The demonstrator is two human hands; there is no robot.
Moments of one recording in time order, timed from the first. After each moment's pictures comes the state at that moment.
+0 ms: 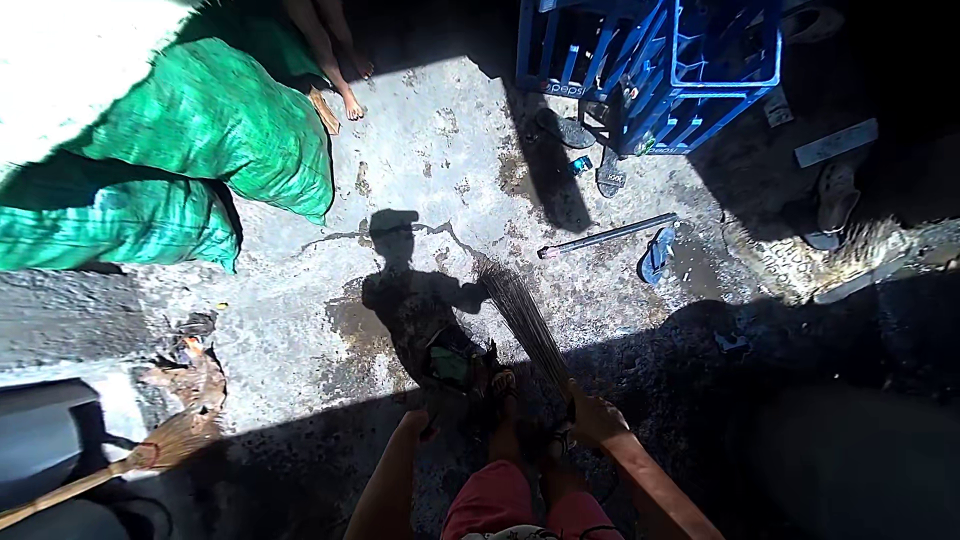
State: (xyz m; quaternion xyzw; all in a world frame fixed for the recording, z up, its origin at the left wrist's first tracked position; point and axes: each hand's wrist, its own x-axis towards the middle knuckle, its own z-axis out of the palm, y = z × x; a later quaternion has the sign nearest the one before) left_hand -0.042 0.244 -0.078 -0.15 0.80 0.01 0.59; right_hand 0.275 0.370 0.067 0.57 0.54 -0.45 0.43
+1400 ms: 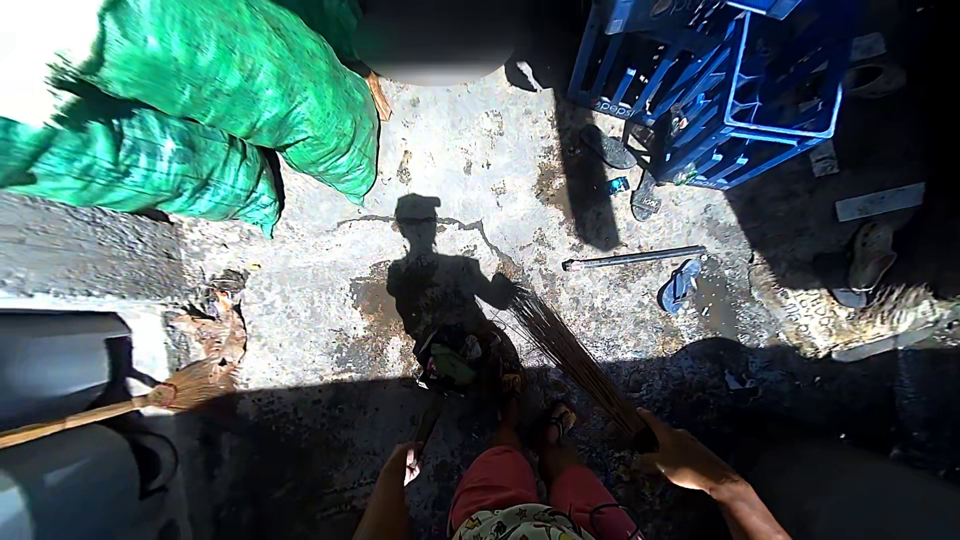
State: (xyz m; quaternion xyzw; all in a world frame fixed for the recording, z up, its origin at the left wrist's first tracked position) left_hand -0.051 0.145 -0.046 -0.28 0.76 0.13 0.56; right_hand 0.350 0.401 0.130 0.56 0.54 -0.47 0.42
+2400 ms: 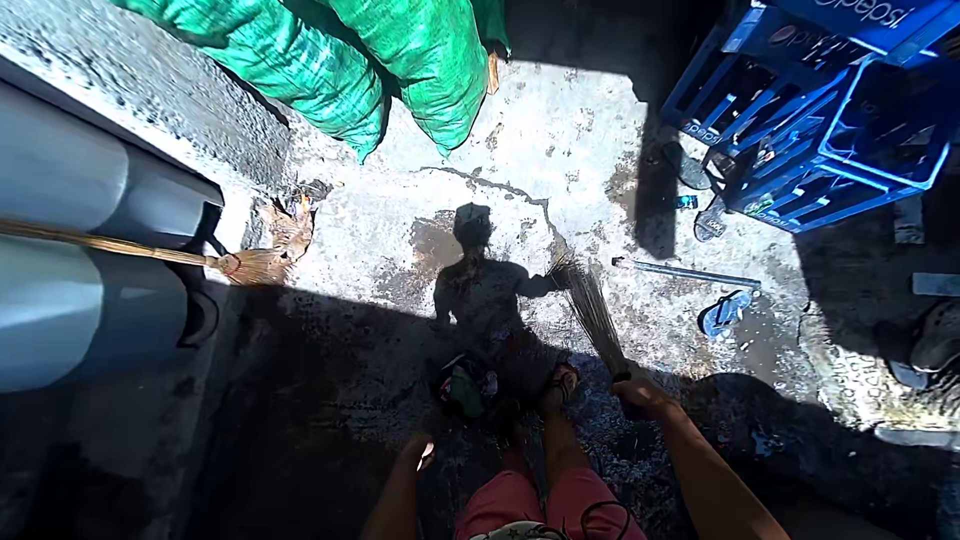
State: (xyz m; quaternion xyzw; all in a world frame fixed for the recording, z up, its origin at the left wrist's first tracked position) left_hand 0.044 -0.058 -0.047 -0.21 0.79 0.06 0.58; right_hand 0.331 0.308 -0.002 0.62 0.56 -0.48 0.29
